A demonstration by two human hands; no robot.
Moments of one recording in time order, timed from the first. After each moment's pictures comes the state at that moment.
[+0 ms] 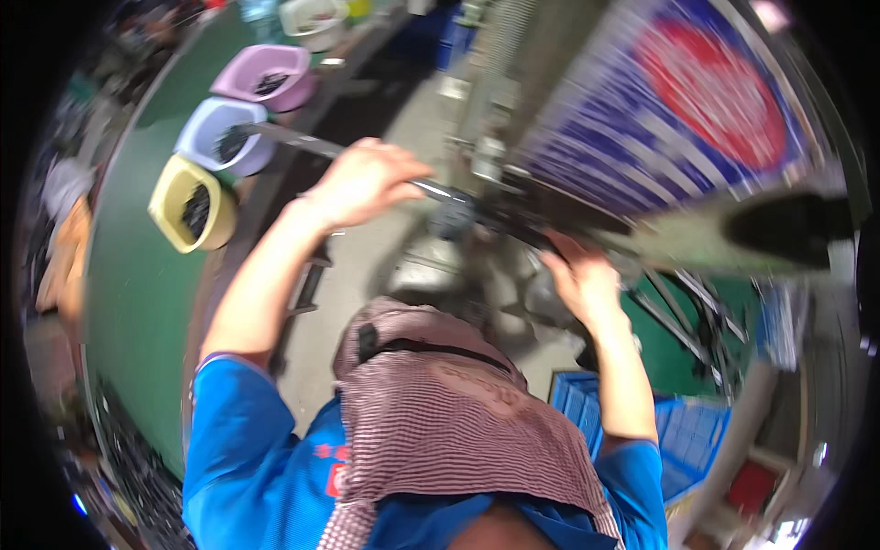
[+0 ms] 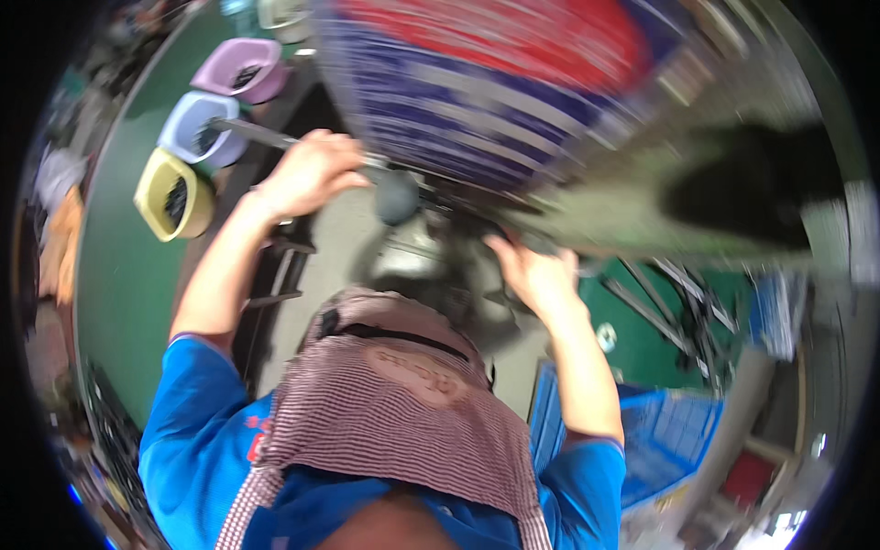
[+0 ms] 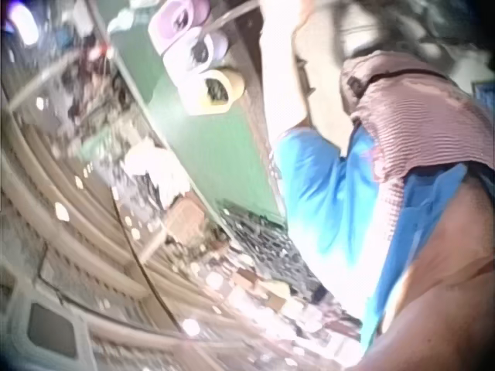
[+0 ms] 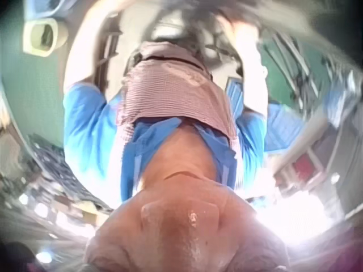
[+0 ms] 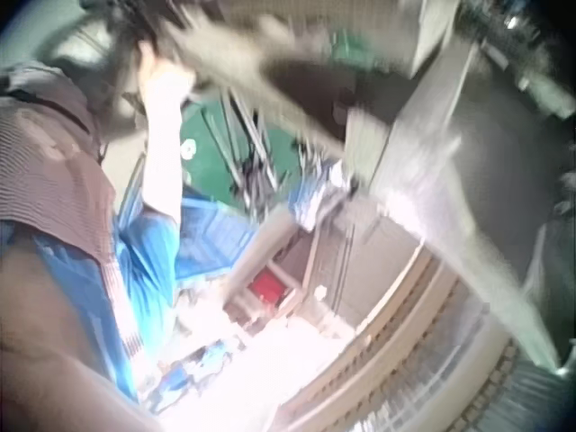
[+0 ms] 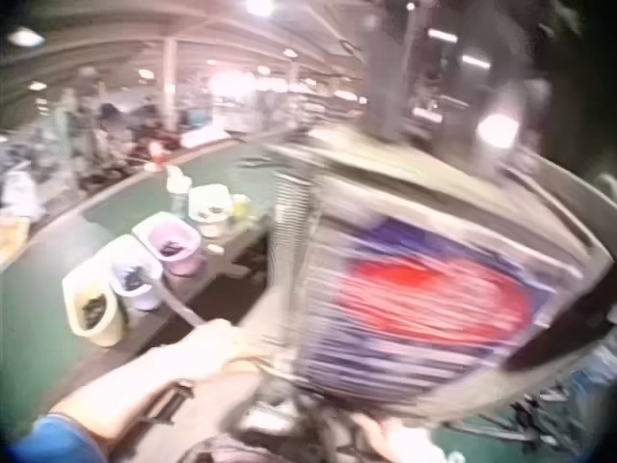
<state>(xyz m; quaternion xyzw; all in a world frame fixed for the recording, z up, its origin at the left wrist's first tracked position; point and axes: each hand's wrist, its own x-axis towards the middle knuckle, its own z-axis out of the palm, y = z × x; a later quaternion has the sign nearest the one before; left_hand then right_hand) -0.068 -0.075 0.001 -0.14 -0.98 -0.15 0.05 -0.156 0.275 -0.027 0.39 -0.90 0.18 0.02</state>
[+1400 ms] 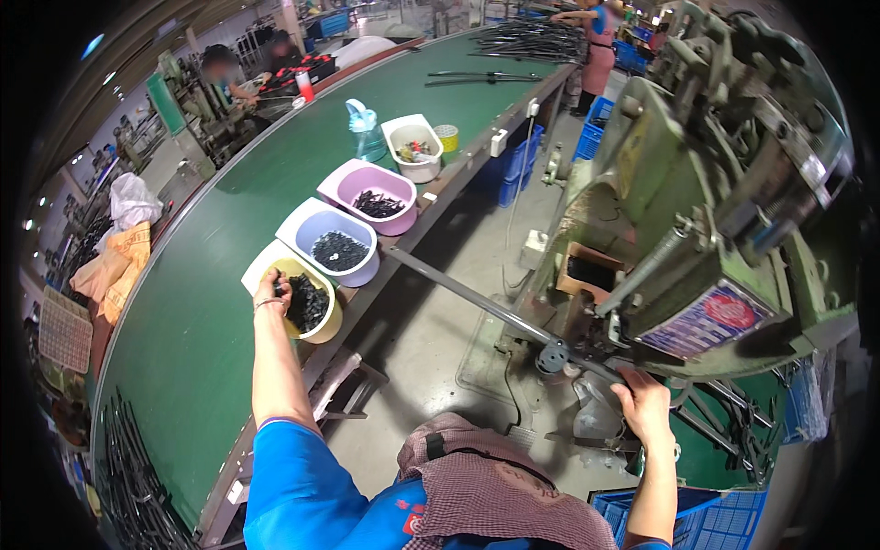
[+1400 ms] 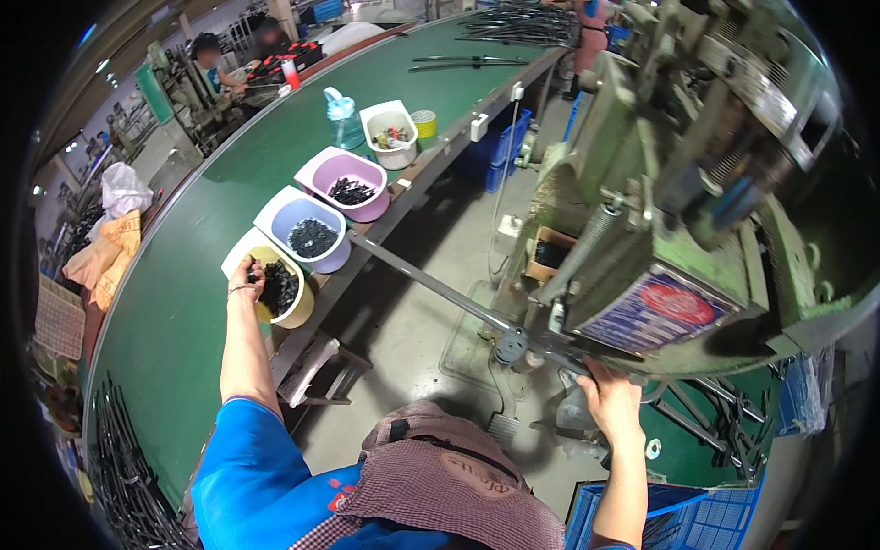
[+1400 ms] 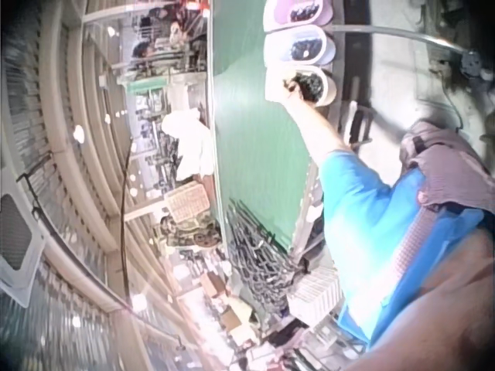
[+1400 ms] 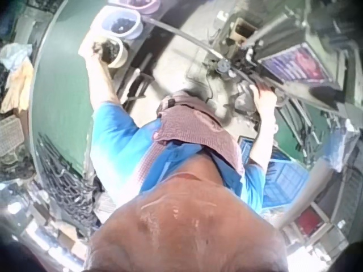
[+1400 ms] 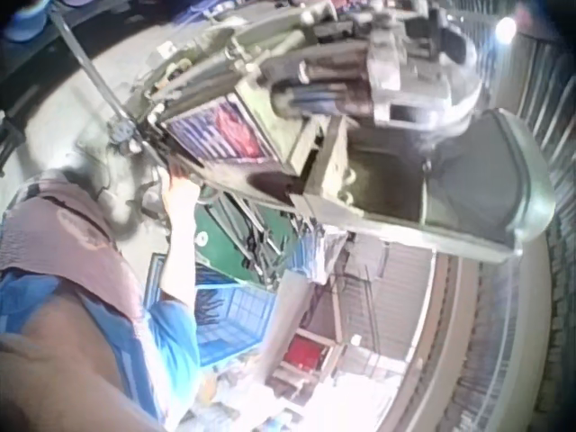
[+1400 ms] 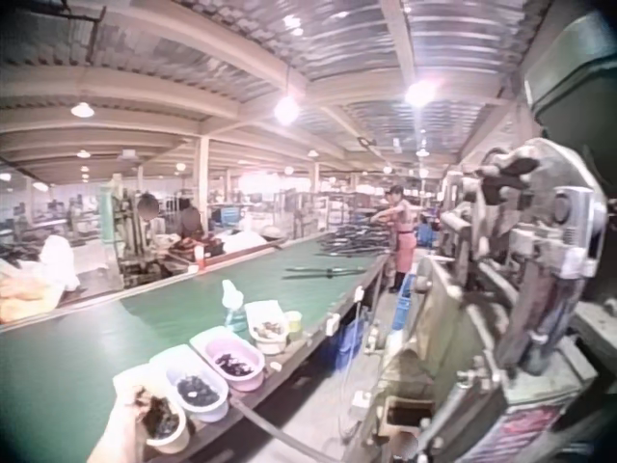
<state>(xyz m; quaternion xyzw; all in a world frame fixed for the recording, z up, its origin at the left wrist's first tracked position) 0.131 -0.444 -0.121 0.42 -0.19 -0.77 0.44 -0.133 0.268 0.005 0.35 -0.92 0.19 0.03</state>
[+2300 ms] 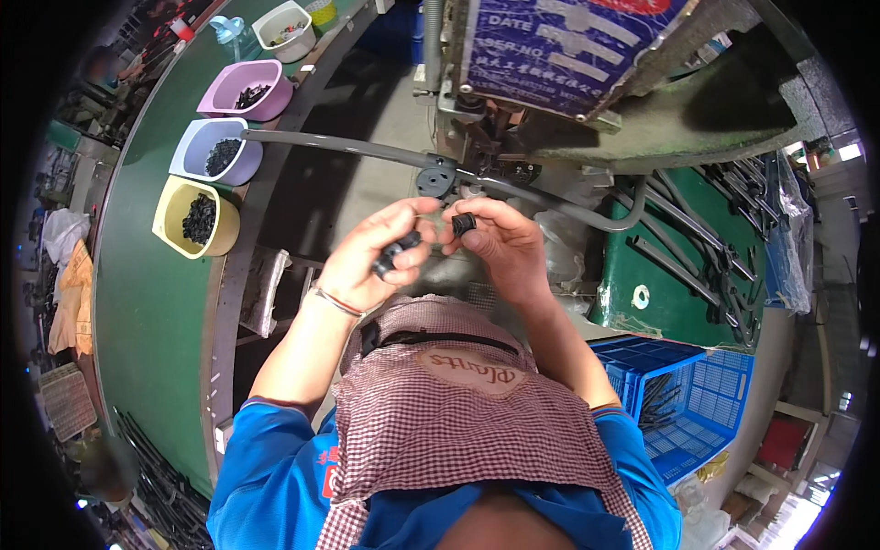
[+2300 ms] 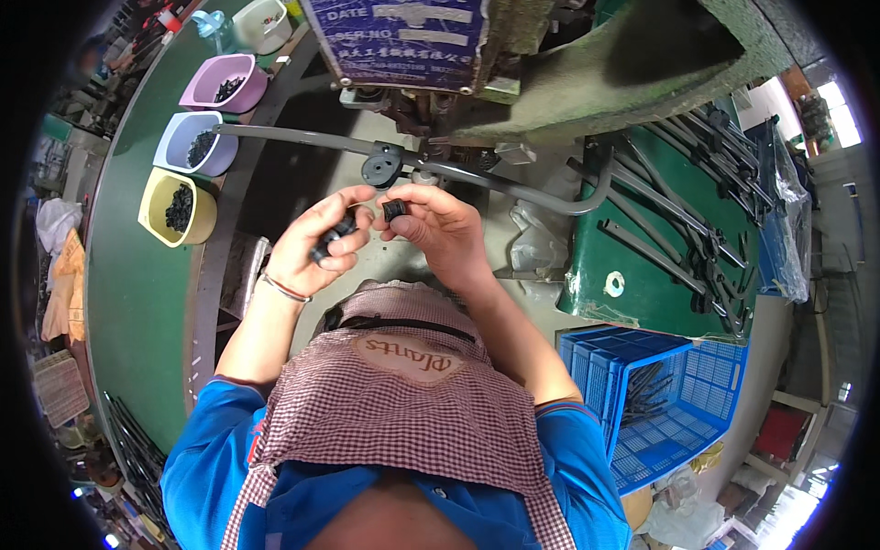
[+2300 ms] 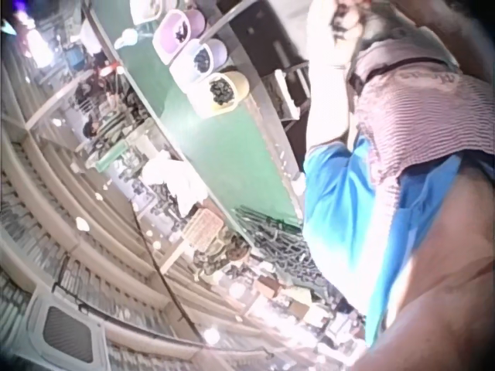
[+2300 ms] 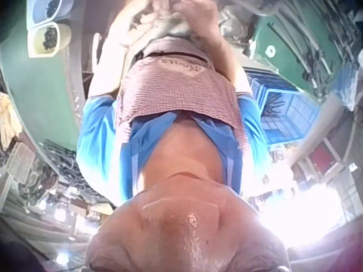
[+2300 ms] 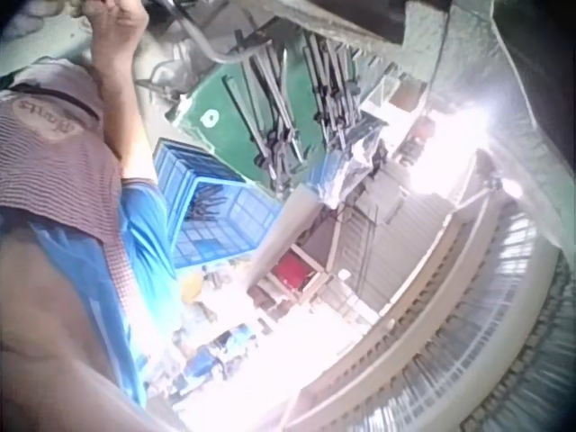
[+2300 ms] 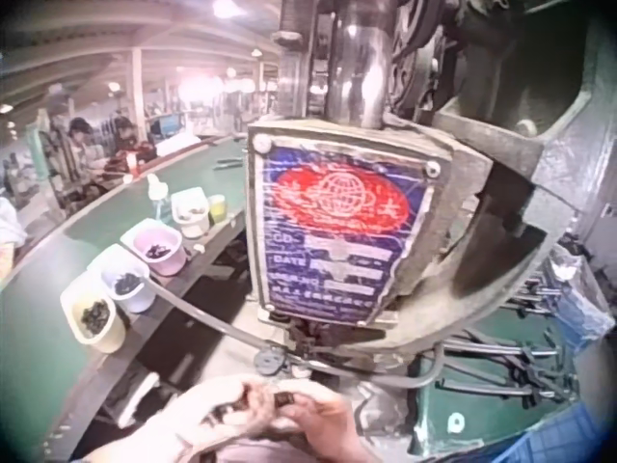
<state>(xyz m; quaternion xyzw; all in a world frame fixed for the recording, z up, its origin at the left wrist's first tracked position) 0.018 0.015 -0.001 0.09 -0.26 -0.95 -0.11 -0.071 0.204 -0.027 0.25 -0.43 0.82 -0.27</state>
